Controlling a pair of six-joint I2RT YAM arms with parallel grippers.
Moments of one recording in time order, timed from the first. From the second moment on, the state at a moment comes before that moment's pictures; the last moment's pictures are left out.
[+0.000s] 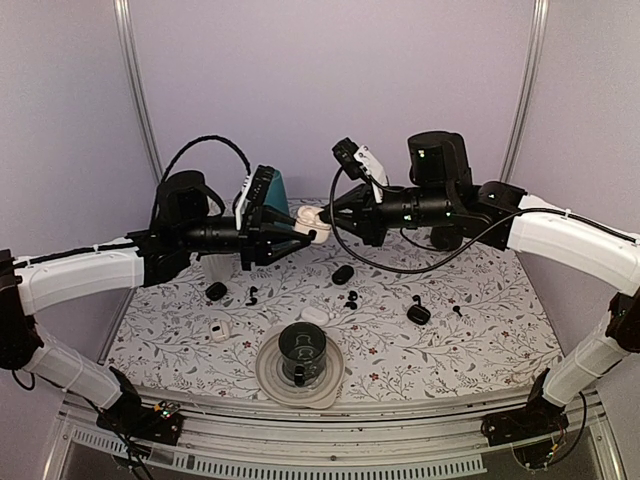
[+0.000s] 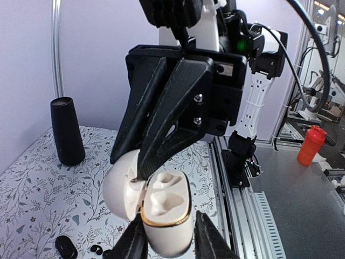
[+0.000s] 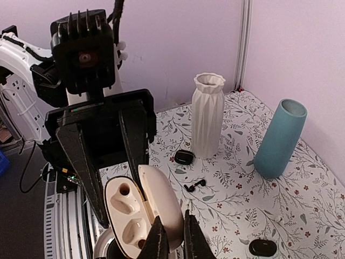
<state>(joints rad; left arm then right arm) -0.71 1.35 0.95 0.35 0.80 -0.06 0.91 1.51 1.42 -0.22 -0.33 -0.05</state>
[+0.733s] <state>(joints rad) -0.71 1.36 0.92 0.45 0.79 -0.15 0.91 1.51 1.42 -0.19 -0.33 -0.03</state>
